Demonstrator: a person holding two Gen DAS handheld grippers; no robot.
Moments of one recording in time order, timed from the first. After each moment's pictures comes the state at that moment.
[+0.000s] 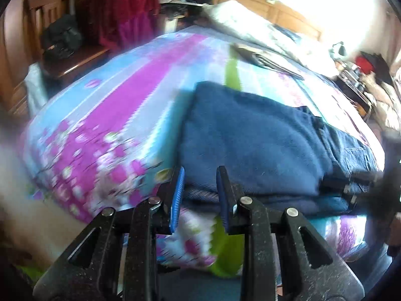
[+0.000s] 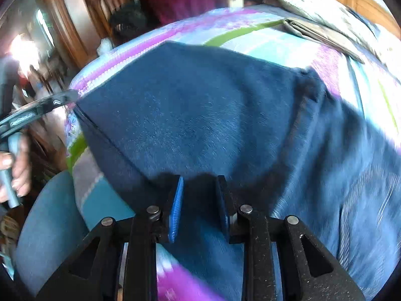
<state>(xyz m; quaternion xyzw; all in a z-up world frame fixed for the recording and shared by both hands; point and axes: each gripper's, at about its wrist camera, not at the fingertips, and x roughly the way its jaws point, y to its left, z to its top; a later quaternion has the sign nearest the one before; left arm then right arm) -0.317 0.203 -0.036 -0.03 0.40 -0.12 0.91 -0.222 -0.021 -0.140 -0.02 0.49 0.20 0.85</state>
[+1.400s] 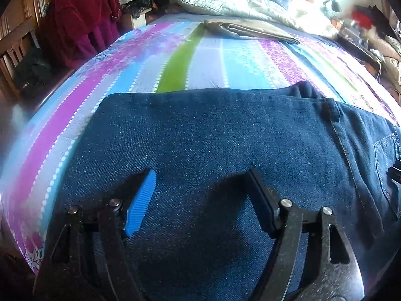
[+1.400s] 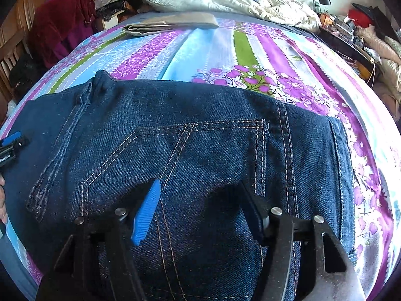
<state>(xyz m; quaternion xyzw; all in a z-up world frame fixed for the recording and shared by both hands) -0.245 0.063 -0.074 0.08 0.43 -0.10 0.90 -0.246 -0.216 -0.136 0.03 0.48 -0.09 0.87</state>
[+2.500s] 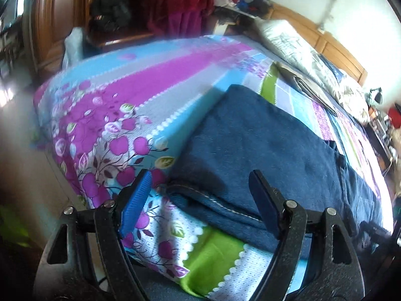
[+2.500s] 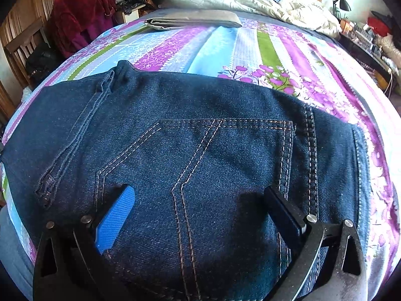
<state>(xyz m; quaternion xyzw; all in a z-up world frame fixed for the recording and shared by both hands) -0.318 0.202 -0.056 -0.15 0.39 0.02 0.91 -0.245 -0.201 -0.141 0.02 0.49 -0.04 0.87</state>
